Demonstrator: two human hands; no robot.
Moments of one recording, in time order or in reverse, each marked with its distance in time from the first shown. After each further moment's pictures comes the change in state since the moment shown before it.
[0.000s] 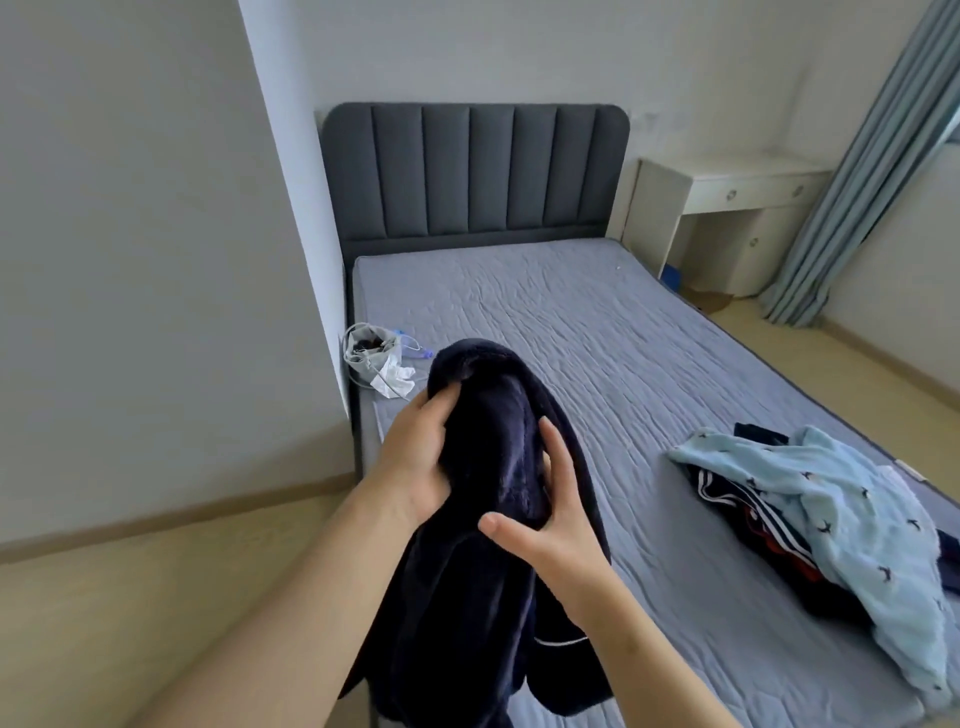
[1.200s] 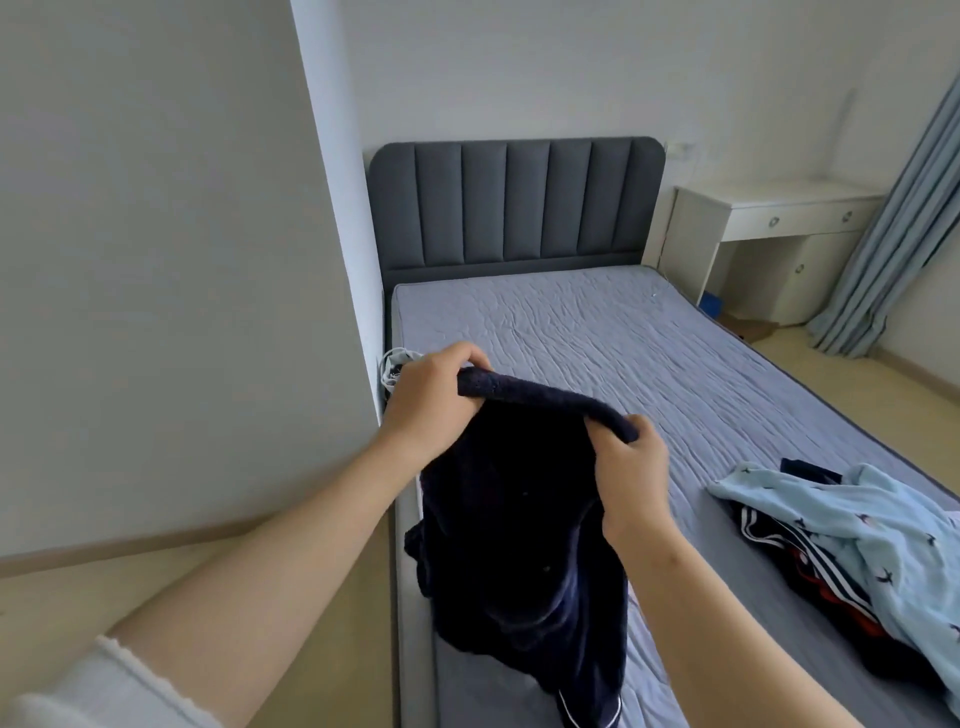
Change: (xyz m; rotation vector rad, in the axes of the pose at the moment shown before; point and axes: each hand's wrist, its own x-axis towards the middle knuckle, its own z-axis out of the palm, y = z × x) left_hand 0.023 0.052 -0.014 1.345 0.174 0.688; right_hand 0.057 -0.047 -0.020 0.014 0.531 0.086
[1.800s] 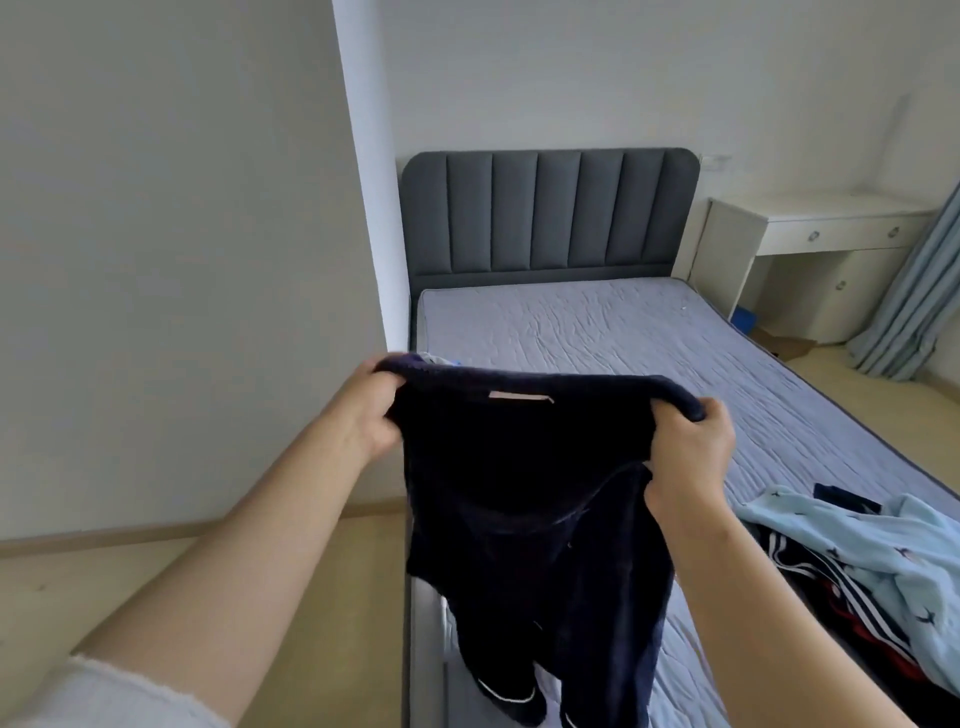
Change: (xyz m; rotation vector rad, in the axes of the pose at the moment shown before) left_hand 0.014 -0.040 -0.039 -1.081 0.094 -0.808; right_hand 0.025 -0.030 -0.008 0.129 0.180 -0.062
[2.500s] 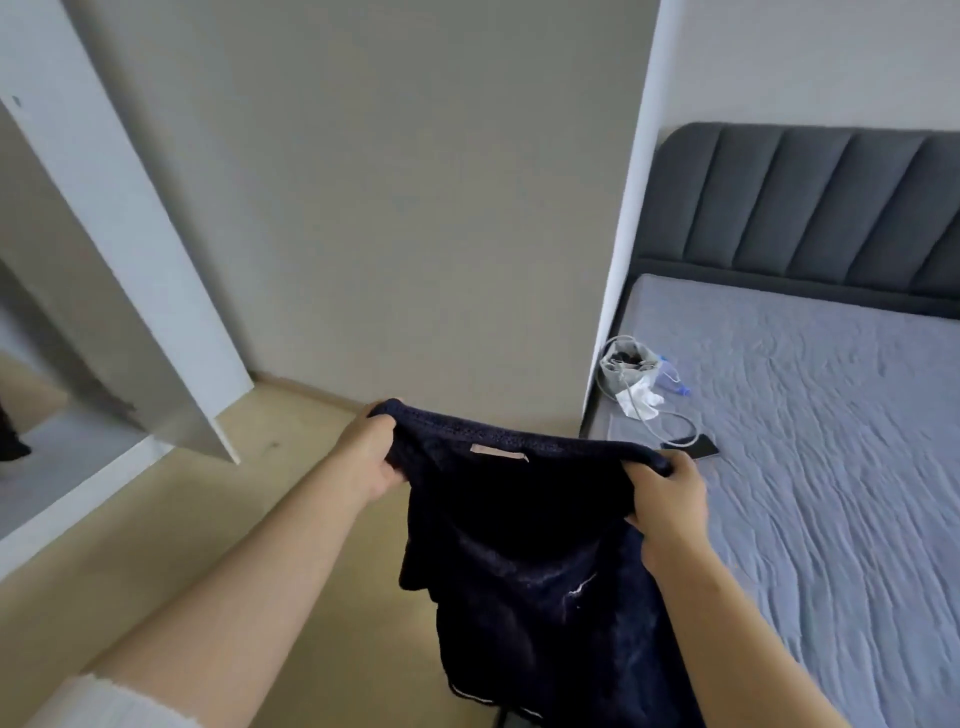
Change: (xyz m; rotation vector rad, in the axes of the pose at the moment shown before) left_hand -0.107 -0.024 -0.183 -0.087 0.715 -0.021; right_hand -0.109 0.085 0.105 -0.226 -0.658 0.238
